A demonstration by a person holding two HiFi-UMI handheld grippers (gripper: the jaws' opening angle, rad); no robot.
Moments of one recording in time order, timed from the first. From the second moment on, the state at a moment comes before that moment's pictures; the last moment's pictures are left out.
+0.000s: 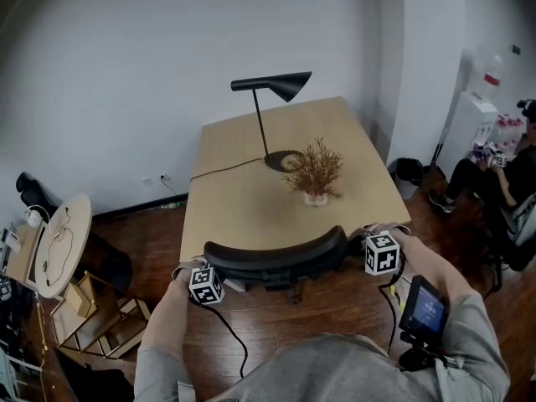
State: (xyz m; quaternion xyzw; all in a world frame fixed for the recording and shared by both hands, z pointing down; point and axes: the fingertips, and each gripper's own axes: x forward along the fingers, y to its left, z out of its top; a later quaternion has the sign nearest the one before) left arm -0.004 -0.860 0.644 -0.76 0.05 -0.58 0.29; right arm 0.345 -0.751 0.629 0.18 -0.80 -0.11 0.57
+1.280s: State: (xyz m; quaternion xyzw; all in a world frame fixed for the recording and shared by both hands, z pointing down) left arm -0.071 -0.780 0.540 -0.86 0.44 -0.24 0.09; right arm 0.376 -0.659 0.521 0.59 -0.75 -0.05 0.31
